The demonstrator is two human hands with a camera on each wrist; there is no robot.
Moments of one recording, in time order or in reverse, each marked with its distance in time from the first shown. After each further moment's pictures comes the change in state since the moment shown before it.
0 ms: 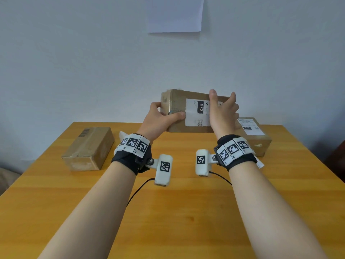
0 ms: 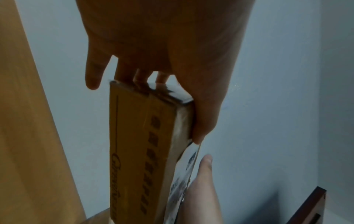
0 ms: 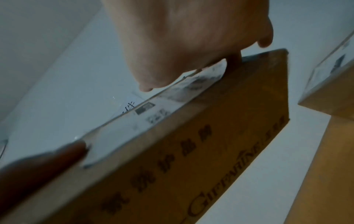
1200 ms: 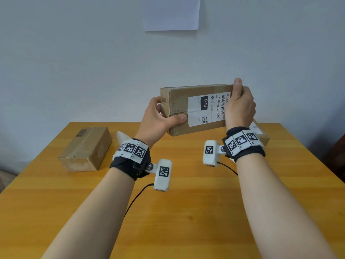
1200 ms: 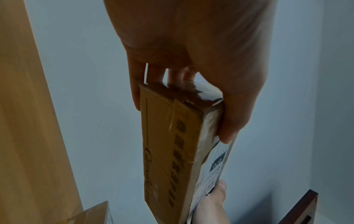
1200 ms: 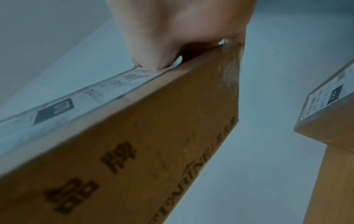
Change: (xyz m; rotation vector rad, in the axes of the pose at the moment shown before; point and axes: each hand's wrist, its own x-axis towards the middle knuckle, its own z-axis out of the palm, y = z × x) left_hand -0.016 -0.001 0.005 -0.120 0.007 0.228; right_hand 0.029 0.008 -0.032 0.089 0.243 -0.090
